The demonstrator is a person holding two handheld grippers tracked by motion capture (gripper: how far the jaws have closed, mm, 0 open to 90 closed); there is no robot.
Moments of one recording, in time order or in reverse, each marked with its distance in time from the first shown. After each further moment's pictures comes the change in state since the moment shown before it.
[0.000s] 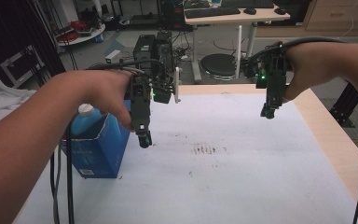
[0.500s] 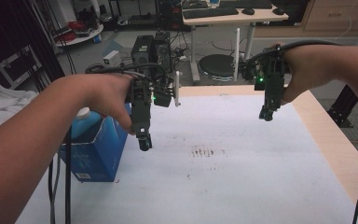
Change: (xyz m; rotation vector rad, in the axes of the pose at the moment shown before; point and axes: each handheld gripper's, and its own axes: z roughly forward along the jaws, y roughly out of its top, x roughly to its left) left arm 0.006 0.007 0.004 0.006 -0.018 0.008; right arm -0.005 -0.001 0.003 -0.001 0.005 0.000
